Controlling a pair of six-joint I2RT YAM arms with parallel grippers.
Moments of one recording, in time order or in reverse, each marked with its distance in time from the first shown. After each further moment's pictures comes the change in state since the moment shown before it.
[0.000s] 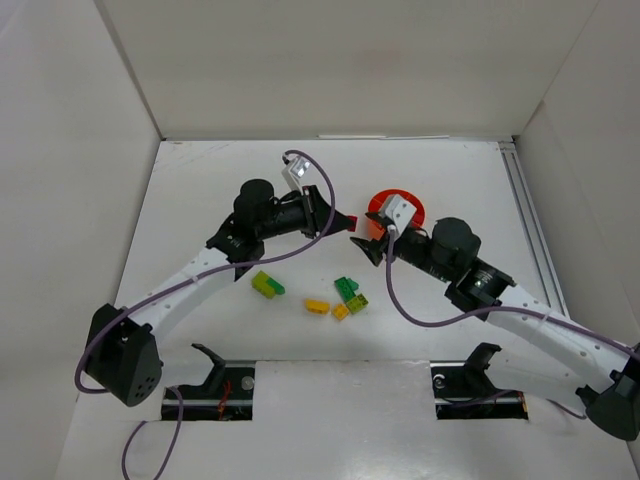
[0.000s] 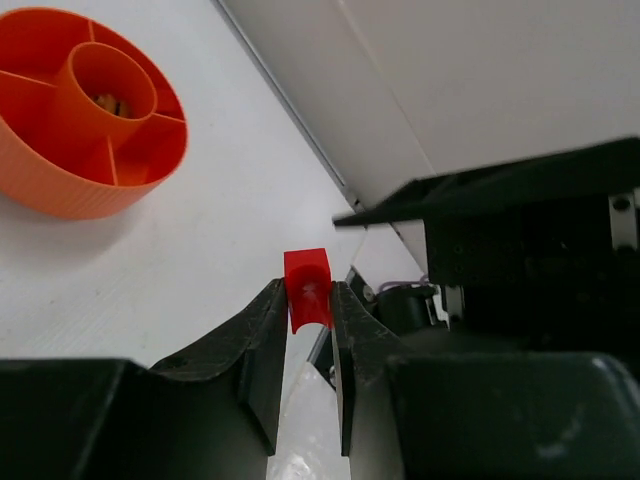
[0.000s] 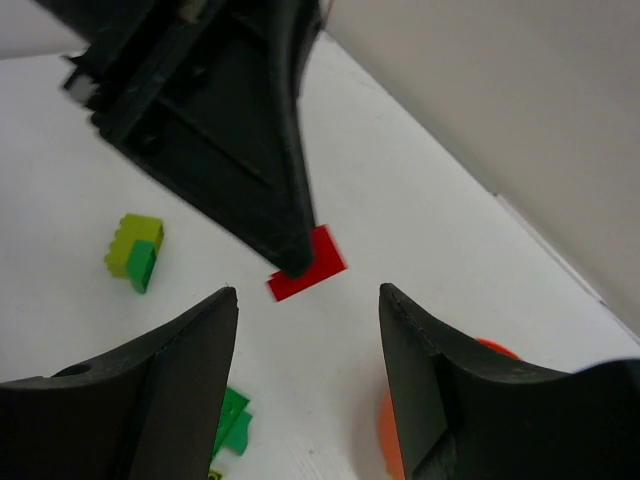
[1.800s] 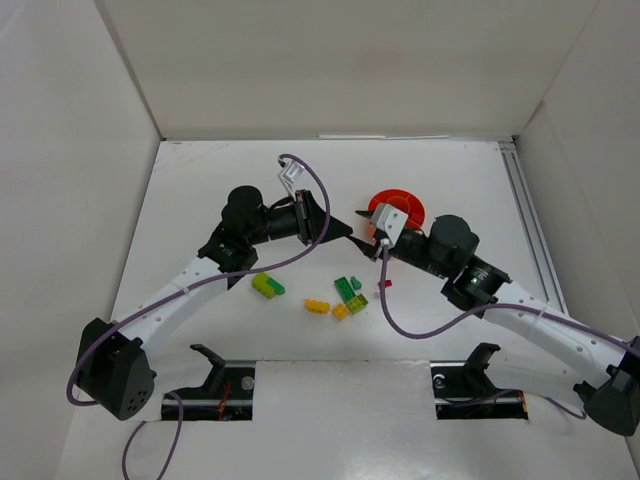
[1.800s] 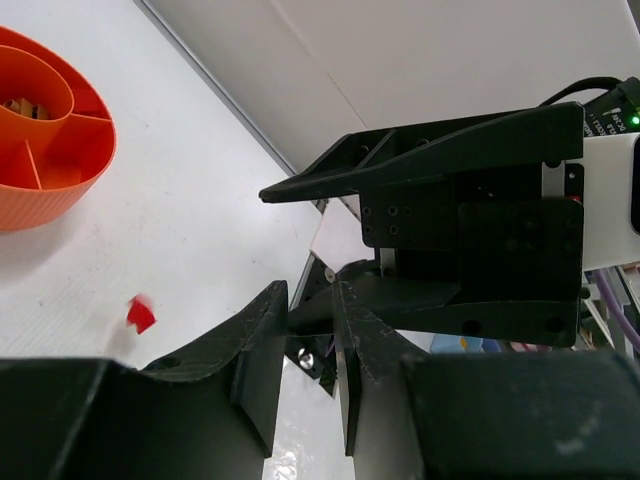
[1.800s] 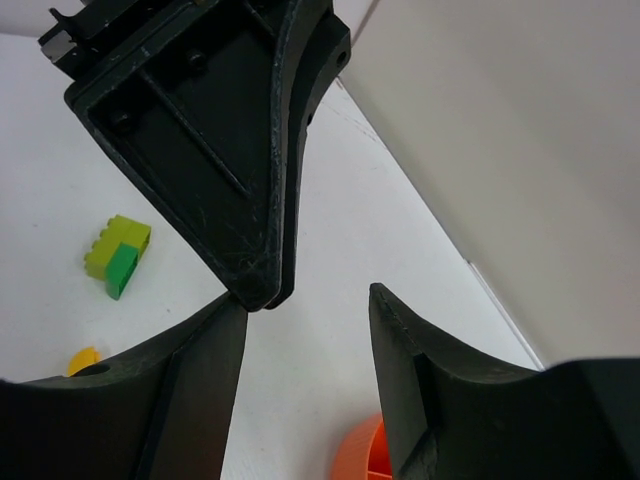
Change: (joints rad) left arm 0.008 -0.095 -0.071 0.105 0.124 -0.051; right arm 0.014 0.031 0.016 0.093 -0.085 -0.180
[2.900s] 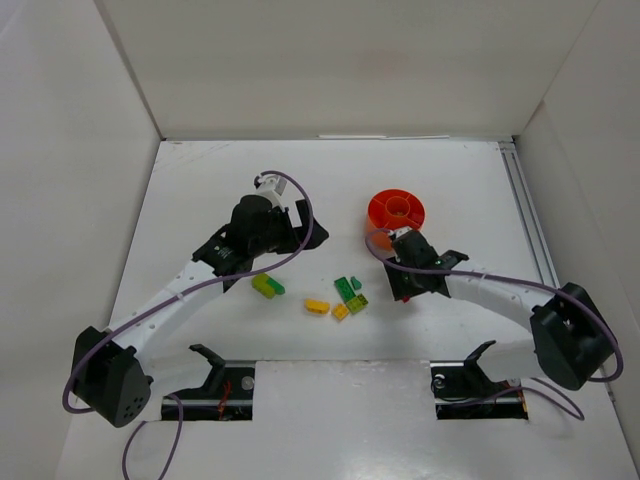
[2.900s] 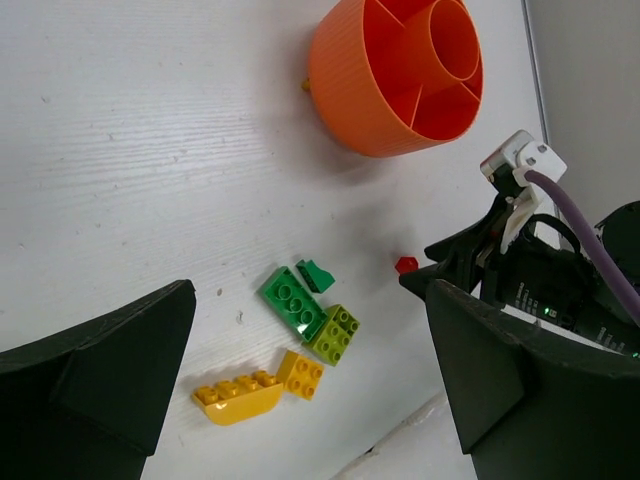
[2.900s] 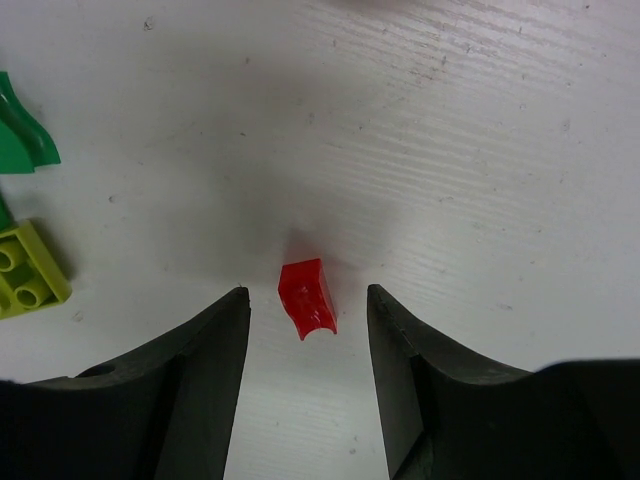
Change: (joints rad) left arm 0.003 -0.041 -0.001 -0.530 -0.591 0.174; right arm -0.172 0.329 -0.114 -0.654 0.386 0.739
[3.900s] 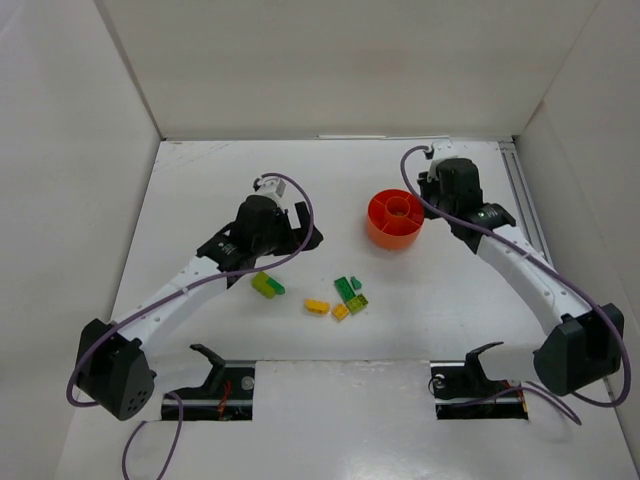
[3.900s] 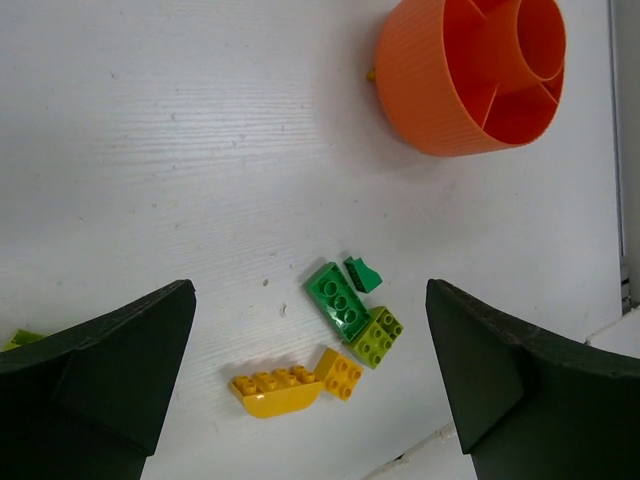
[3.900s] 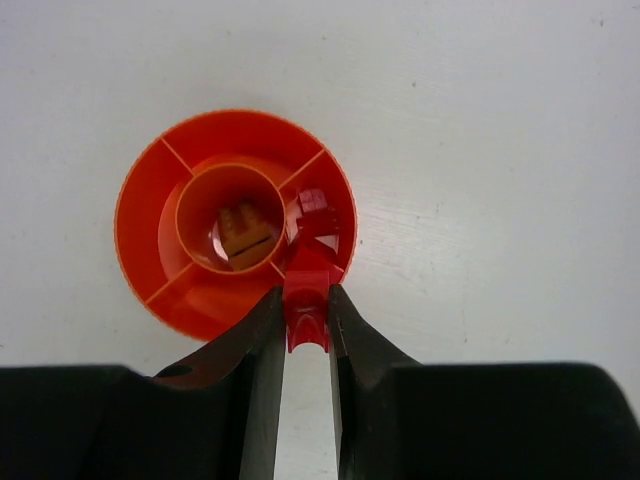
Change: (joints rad) left arm 0.000 0.029 0.010 -0.067 -0.084 0.017; right arm -0.279 -0.045 0.393 0.090 0.023 -0.260
